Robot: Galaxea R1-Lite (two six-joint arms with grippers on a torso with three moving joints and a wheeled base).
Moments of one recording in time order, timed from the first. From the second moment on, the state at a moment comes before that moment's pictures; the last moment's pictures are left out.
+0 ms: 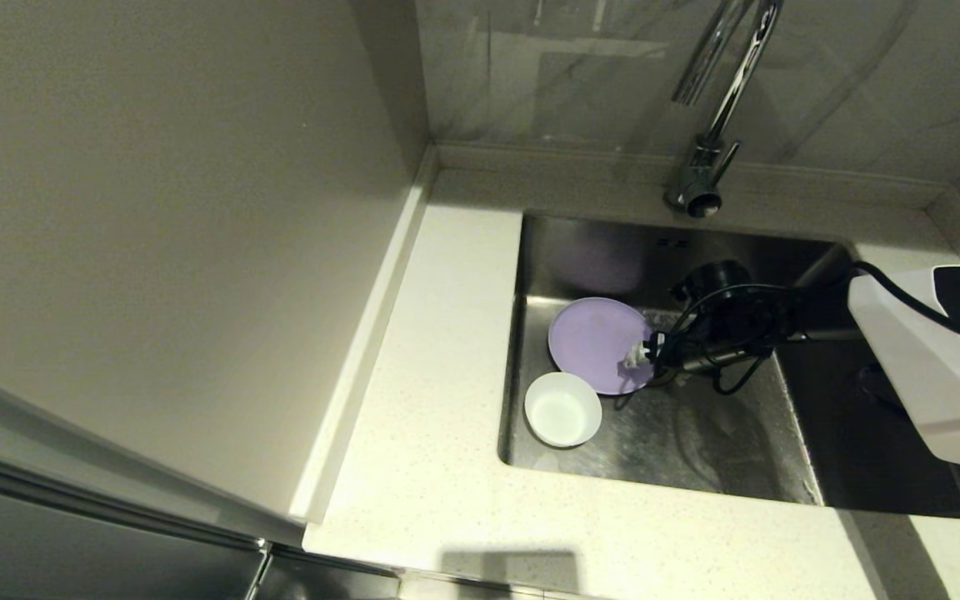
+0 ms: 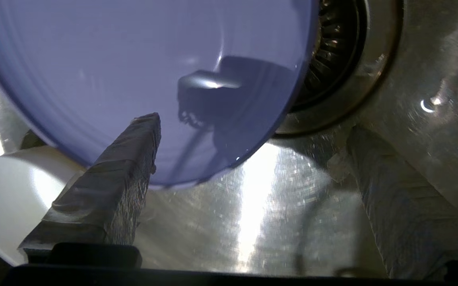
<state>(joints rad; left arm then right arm) 0.00 0.00 0.00 0.00 0.02 -0.02 0.10 2.47 -1.90 0.25 0.11 0.26</state>
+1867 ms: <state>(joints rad) 0.00 0.00 0.00 0.00 0.02 -0.02 0.15 2.55 -1.98 0.16 -0.01 0.22</state>
